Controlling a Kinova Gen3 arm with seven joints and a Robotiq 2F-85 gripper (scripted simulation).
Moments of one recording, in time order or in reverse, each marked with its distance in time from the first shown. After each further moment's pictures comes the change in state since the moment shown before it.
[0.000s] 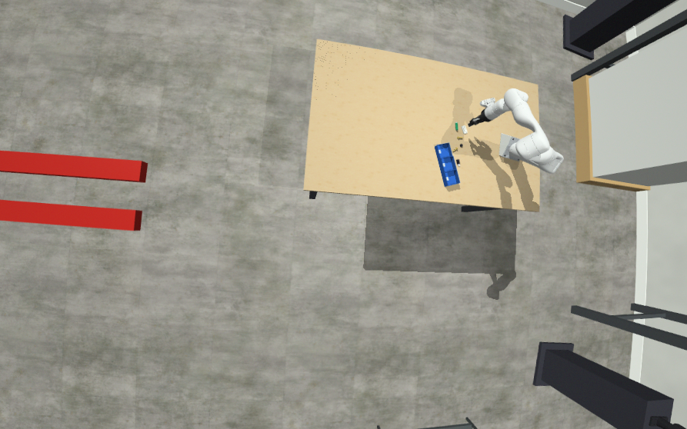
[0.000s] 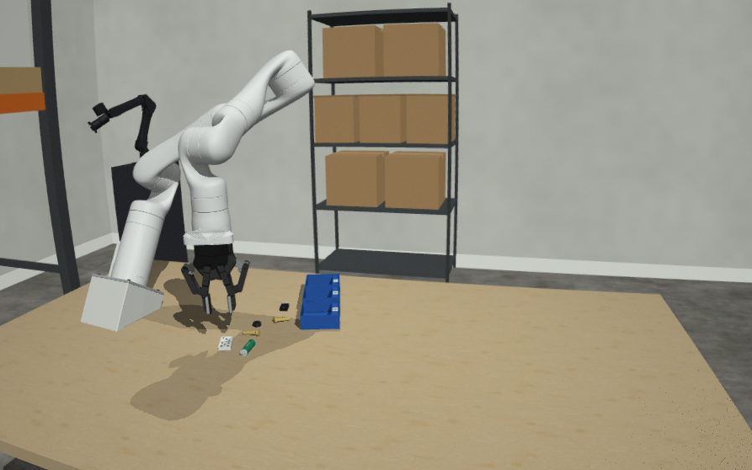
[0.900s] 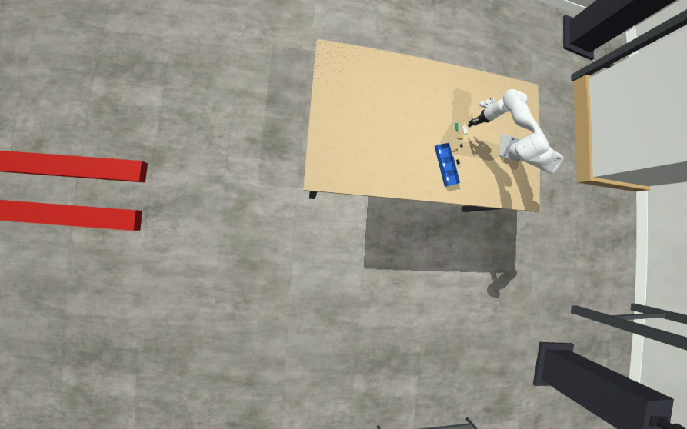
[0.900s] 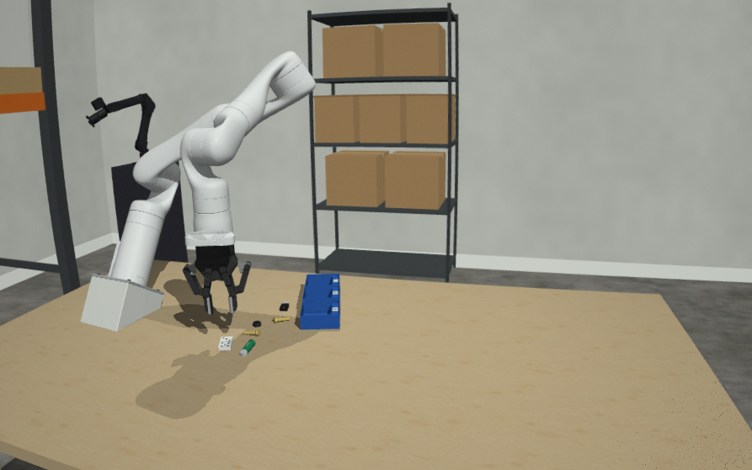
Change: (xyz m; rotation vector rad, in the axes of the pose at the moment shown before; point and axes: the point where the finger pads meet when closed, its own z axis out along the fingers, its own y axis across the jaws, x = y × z) arm -0.003 -0.002 0.002 -0.004 -0.003 0.005
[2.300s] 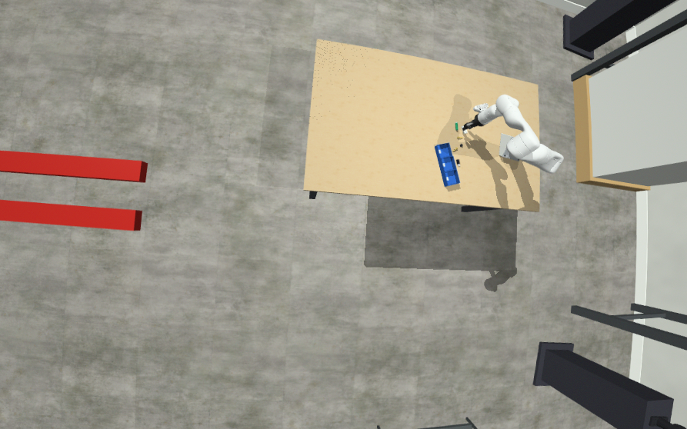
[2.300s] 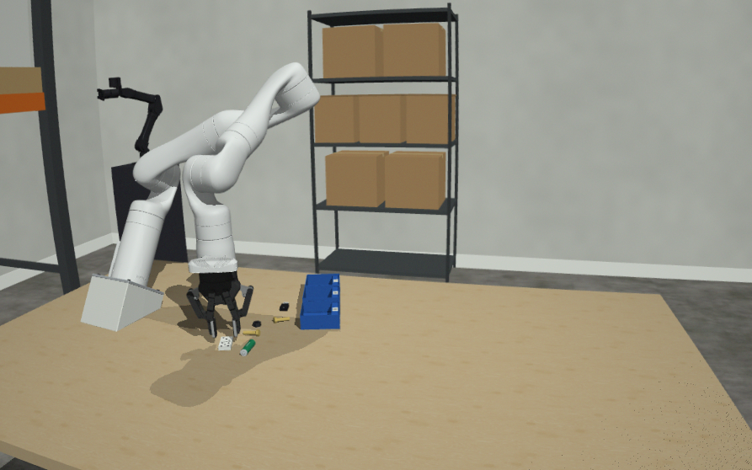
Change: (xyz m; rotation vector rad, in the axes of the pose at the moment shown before) arm -0.001 -0.002 0.051 0.008 0.003 0.000
